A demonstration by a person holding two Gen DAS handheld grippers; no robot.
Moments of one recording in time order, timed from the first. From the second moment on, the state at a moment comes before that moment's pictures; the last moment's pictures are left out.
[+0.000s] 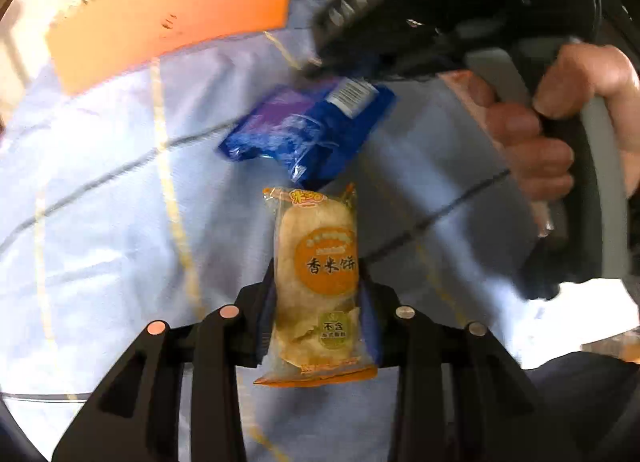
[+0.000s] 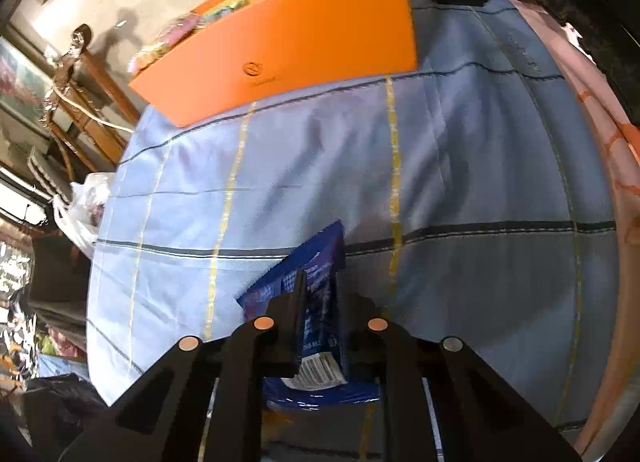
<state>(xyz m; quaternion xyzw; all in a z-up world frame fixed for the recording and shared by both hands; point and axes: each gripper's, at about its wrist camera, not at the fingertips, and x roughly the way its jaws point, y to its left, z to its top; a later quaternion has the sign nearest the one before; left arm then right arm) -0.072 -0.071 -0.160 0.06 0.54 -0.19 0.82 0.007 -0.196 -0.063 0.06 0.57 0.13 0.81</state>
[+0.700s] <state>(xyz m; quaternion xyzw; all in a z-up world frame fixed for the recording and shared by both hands) -0.090 -0.010 -0.156 0.03 0.57 -0.15 0.81 -0.029 -0.147 -0.081 0.02 0.58 0.15 0.80</state>
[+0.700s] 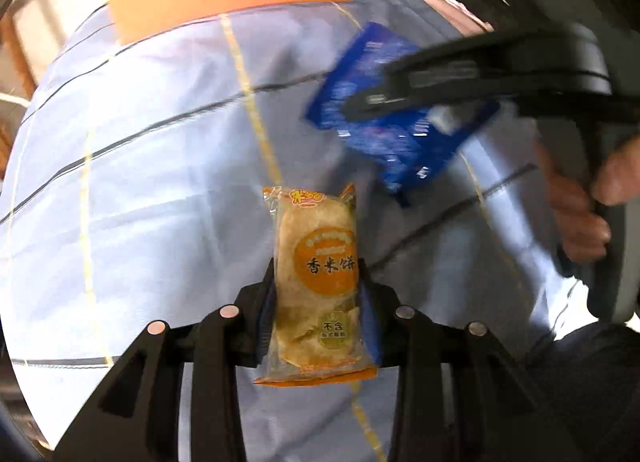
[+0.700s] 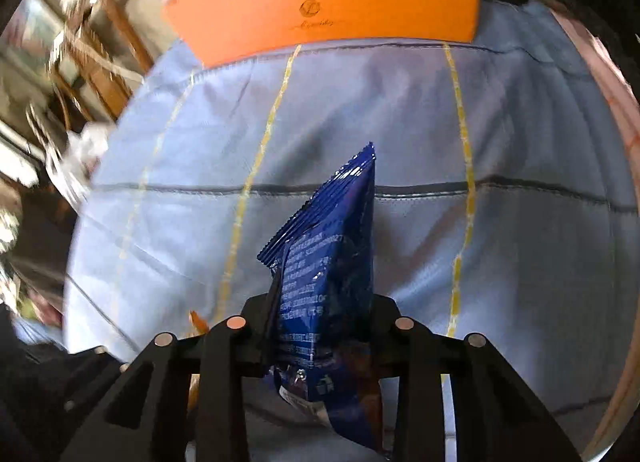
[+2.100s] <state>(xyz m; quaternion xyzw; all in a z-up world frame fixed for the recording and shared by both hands) 0.196 0.086 0.043 -0.04 0.41 0.04 0.91 0.170 -0.167 0.105 0.07 0.39 0.15 0.91</state>
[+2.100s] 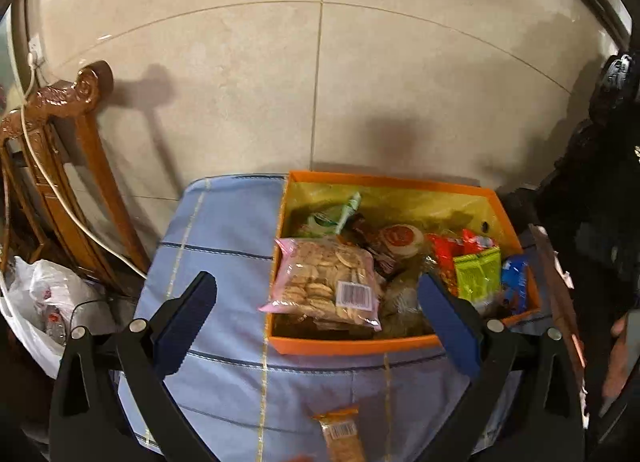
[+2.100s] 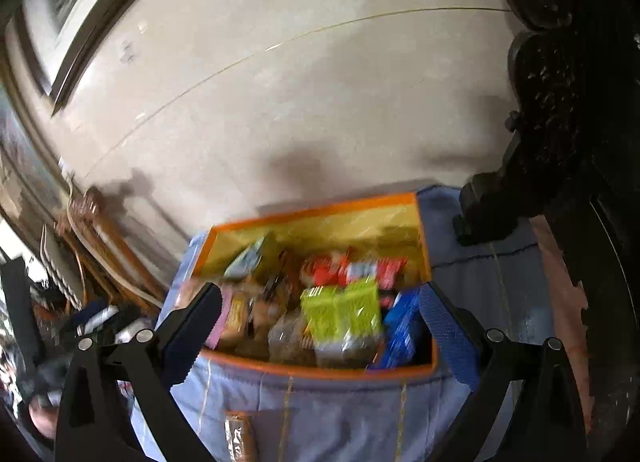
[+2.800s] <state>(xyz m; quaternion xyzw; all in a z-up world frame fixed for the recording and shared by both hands) 0.057 0.017 -0.137 -0.03 0.59 0.05 0.80 0.088 -0.162 0.066 -0.02 0.42 0.12 0.90</state>
